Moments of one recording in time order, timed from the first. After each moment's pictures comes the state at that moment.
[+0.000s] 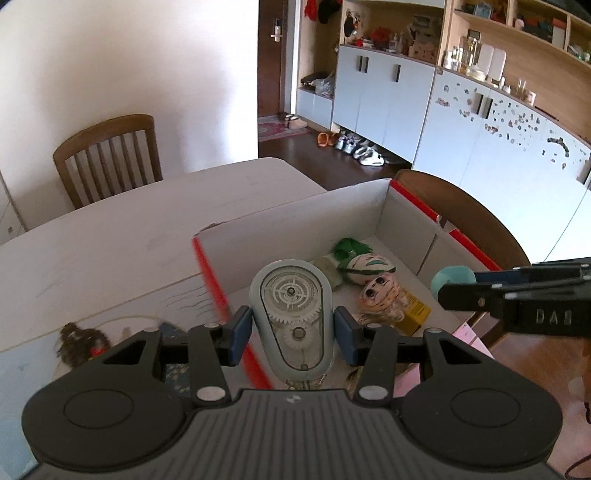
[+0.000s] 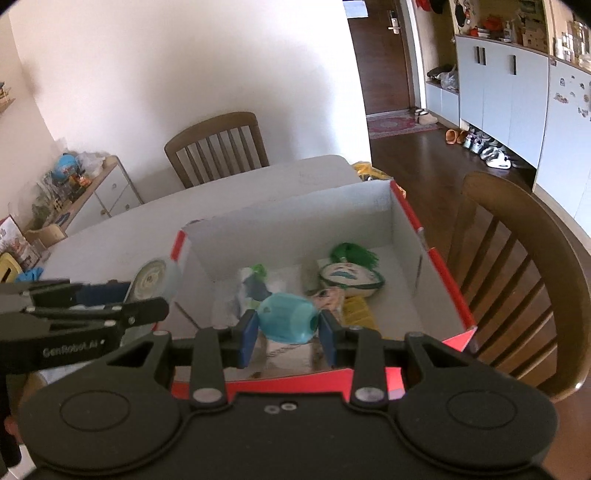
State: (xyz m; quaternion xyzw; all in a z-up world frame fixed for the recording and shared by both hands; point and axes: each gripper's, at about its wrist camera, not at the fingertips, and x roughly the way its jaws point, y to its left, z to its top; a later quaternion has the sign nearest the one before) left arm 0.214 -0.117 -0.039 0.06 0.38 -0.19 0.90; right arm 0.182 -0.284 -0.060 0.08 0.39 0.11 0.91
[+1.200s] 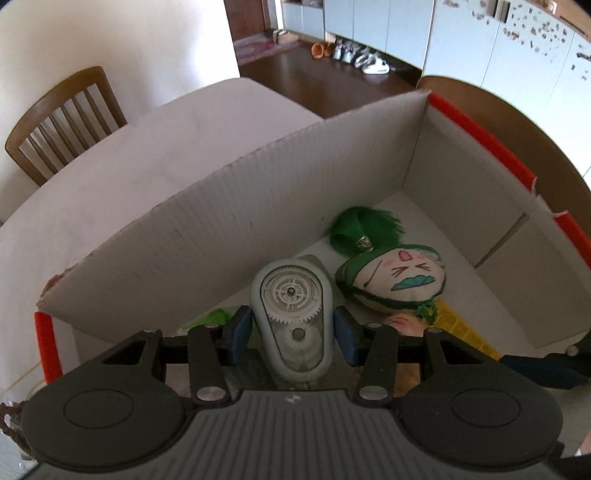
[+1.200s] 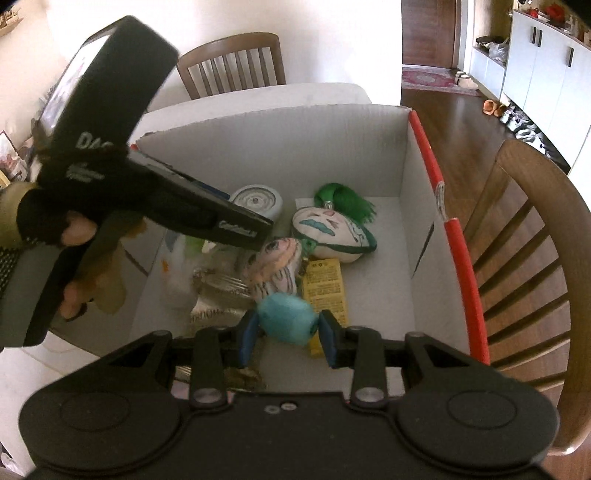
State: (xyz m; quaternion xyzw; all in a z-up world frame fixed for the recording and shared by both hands) left arm 0.345 -0.216 -0.131 0.16 0.50 -0.17 0.83; right arm 0.245 -0.295 -0.122 0.01 0.49 0.17 0.86
